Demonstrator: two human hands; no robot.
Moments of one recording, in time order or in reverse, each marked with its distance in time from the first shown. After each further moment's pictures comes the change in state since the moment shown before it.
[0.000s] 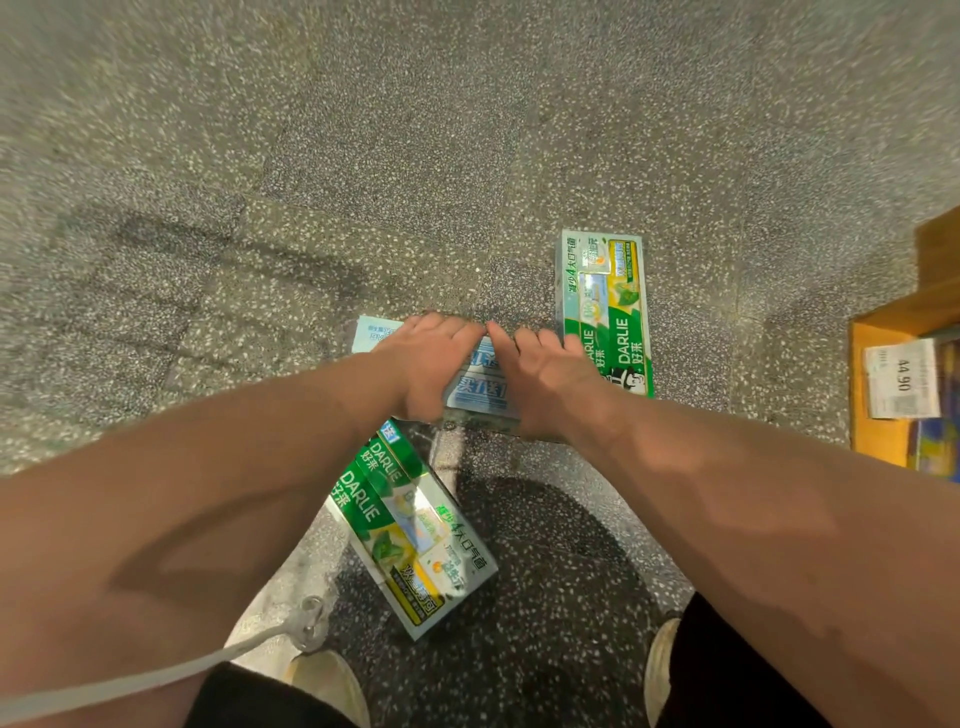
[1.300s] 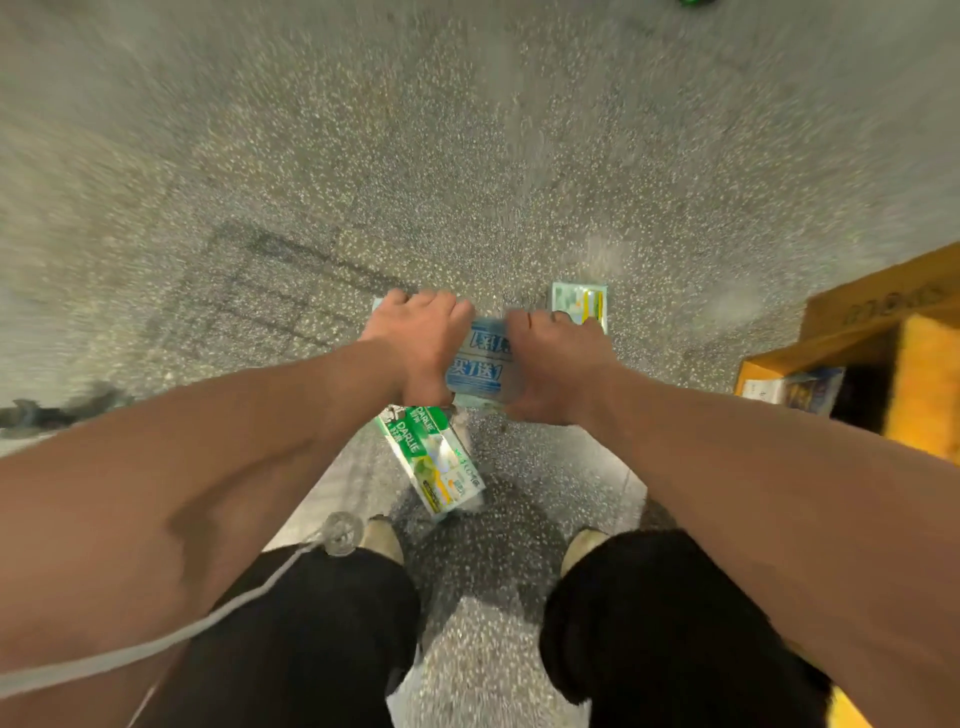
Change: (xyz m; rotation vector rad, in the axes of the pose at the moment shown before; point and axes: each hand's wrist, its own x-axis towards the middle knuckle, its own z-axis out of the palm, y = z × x) left_hand -0.201 0.062 -0.228 0.088 0.083 -0.159; right_hand -0.191 -0.044 -0.272 -0.047 0.044 -0.076
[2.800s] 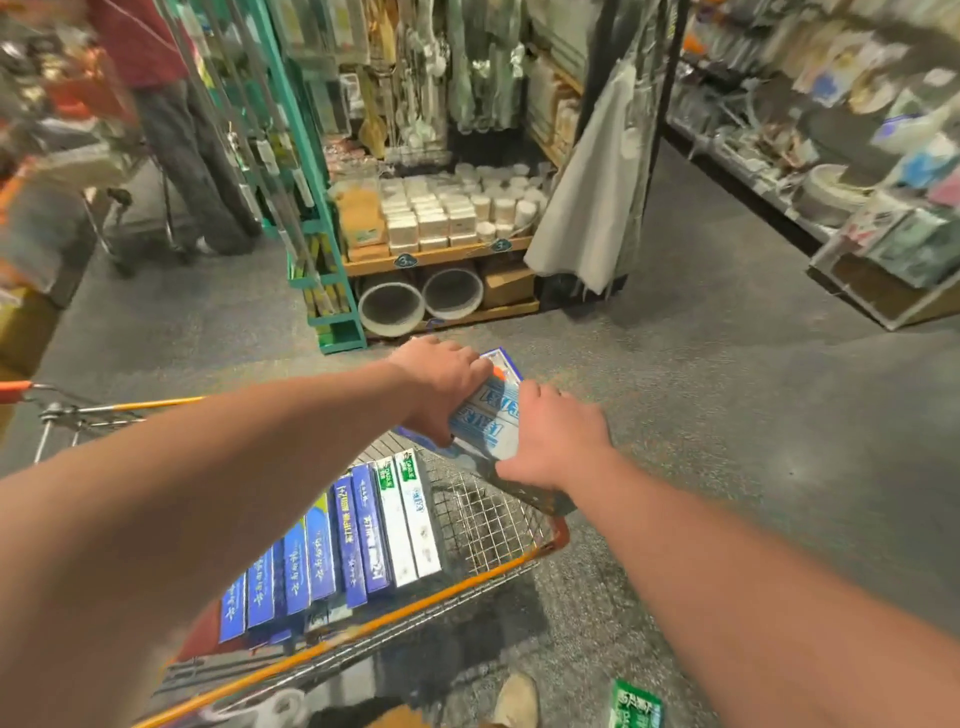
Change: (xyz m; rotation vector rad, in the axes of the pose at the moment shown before) left_hand -0.733 -0.371 -0.273 -0.049 0.133 -0.747; right_hand -0.158 -0.662 -0.482 -0.252 0.263 -0.679
